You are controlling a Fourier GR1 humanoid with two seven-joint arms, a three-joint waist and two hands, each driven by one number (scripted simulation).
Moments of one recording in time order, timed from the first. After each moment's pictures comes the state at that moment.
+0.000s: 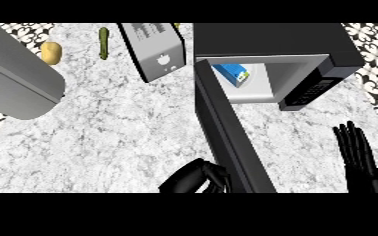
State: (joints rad) left arm -0.12 0.00 -0.73 -1.38 -0.15 -0.12 -0.15; right arm 0.25 -0.21 -0.13 -1.52 -0.11 0.17 -0.63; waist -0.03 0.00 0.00
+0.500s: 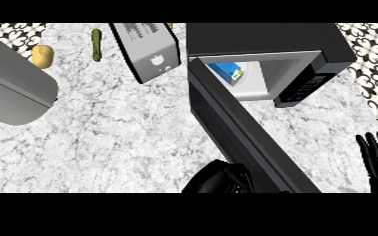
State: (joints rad) left arm -0.35 0.01 -1.02 -1.21 0.07 0.28 -0.16; right arm 0.37 -0.25 -0.16 -1.73 -0.23 0.27 -0.57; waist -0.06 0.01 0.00
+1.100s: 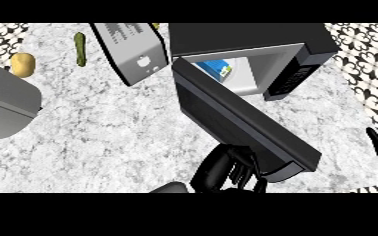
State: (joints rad) left arm -0.53 0.01 -1.09 -1.18 0.32 0.56 -0.21; right arm 0.34 -0.36 -0.18 -1.83 -0.38 0.42 -0.48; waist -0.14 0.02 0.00
